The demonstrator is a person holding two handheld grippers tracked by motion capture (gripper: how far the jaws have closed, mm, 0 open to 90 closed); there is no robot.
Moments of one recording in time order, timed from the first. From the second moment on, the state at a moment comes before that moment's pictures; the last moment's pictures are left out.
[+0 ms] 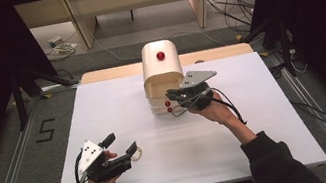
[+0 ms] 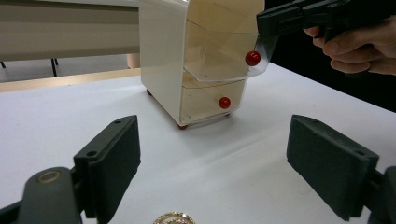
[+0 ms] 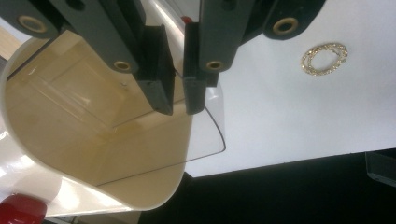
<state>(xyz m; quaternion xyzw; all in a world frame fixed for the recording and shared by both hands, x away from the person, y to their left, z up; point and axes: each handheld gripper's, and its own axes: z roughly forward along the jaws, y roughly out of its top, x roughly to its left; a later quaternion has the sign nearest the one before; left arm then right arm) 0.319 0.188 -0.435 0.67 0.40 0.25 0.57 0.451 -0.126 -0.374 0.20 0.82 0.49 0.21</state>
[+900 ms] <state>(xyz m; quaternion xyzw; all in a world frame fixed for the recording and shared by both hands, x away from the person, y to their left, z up) 0.319 0.188 -0.435 0.67 0.41 0.25 0.57 0.440 -0.126 -0.374 0.19 0.83 0.48 0.21</state>
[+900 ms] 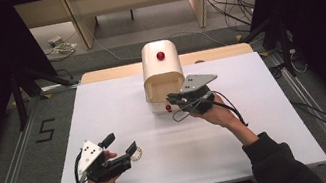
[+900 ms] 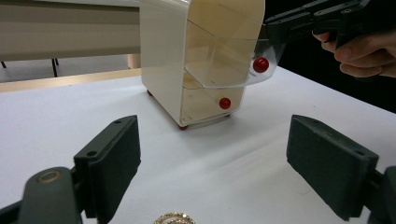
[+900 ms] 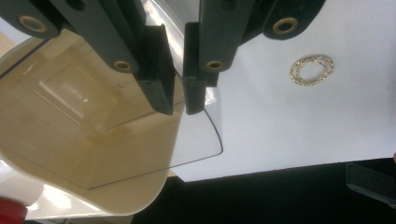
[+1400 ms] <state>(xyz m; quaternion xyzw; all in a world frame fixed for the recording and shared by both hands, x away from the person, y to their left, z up) 0.319 0.188 -0.434 0.67 0.40 0.25 0.57 0.437 -0.127 -0.372 0.19 0.83 0.49 0.21</state>
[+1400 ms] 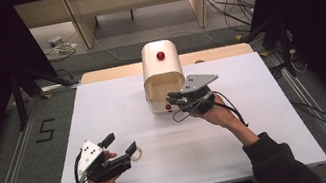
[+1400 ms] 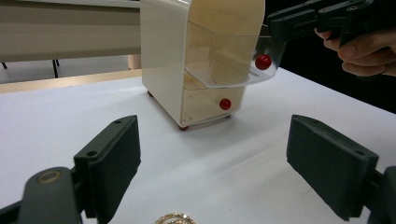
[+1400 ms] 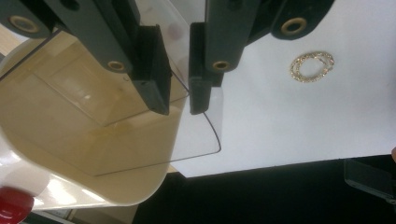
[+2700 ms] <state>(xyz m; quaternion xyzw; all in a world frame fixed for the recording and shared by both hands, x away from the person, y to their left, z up) 0.318 0.191 -0.432 0.65 0.42 0.27 0.58 0.411 -0.103 -0.358 0.17 0.82 0.52 0.20</state>
